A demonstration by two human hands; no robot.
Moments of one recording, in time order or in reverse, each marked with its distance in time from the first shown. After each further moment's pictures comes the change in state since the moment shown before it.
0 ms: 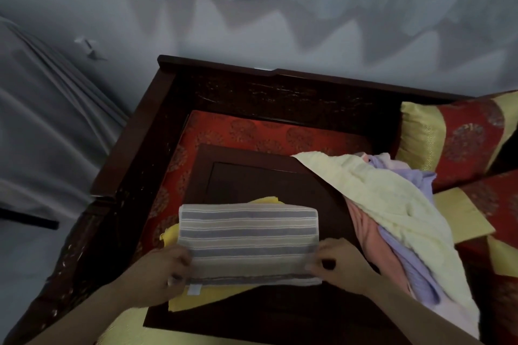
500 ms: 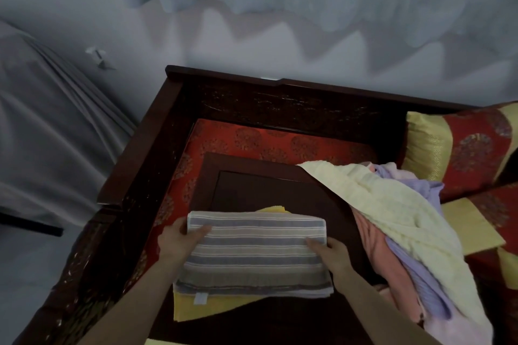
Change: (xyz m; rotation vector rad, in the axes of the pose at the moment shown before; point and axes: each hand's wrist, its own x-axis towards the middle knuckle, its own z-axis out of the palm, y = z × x) left_hand 0.077 -0.007 0.002 -0.807 0.460 -1.039; right_hand 0.052 -0.022 0.027 0.921 0.264 1.001
